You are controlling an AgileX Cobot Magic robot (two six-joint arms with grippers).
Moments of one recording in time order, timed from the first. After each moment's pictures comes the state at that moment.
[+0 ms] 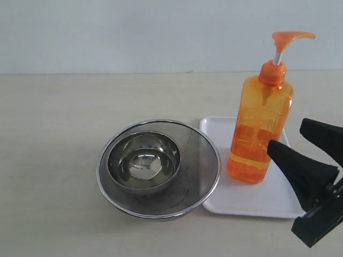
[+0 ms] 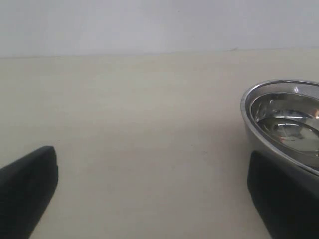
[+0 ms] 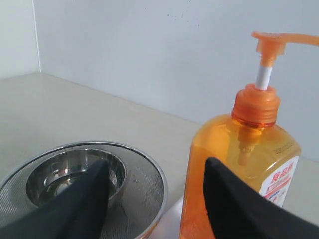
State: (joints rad) left arm -0.14 0.00 0.00 -0.02 0.34 0.00; right arm 0.78 0.78 -0.05 0.27 -0.65 -0.30
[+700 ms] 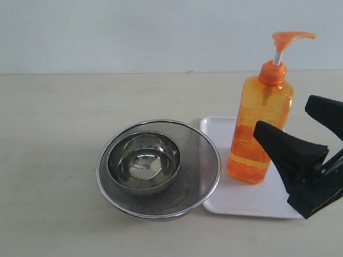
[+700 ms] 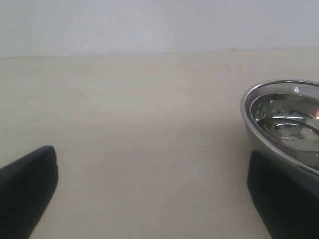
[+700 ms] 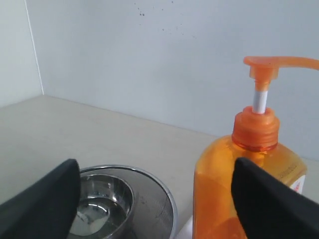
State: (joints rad) left arm -0.14 0.00 0.00 -0.02 0.34 0.00; right arm 0.78 0.78 -0.13 0.32 -0.60 -0.25
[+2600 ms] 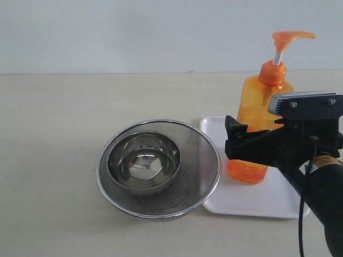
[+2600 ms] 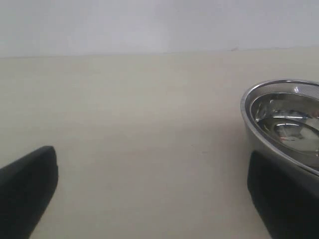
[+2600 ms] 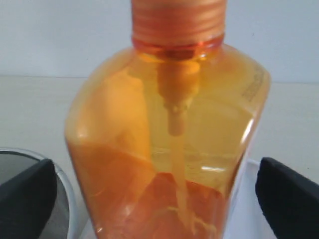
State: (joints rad) left arm -0.14 0.00 0.00 -0.02 0.34 0.00; right arm 0.78 1.56 -0.33 0.67 -1.02 -0.20
